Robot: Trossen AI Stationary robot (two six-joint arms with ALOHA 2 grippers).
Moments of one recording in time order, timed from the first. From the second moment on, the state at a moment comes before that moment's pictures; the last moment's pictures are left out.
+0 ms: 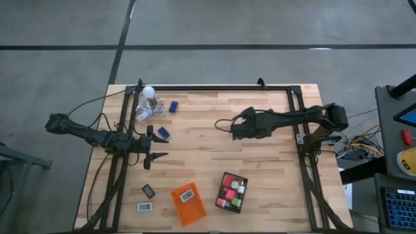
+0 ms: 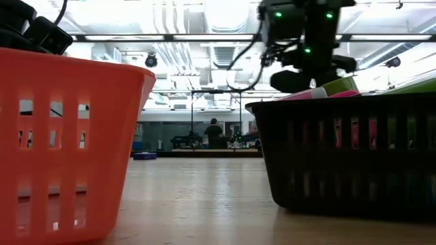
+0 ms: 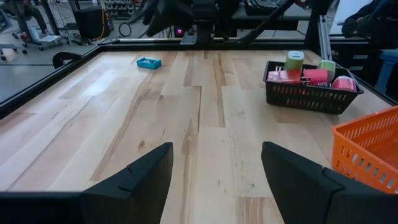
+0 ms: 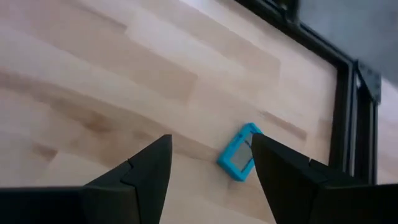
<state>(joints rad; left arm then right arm) -0.28 0.31 0.01 0.05 -0.29 -0.06 -0.02 1.67 1.21 -1.18 0.67 1.13</state>
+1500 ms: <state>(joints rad) -0.28 0.31 0.01 0.05 -0.29 -0.06 -0.20 1.60 0.74 -0.77 0.68 1.63</state>
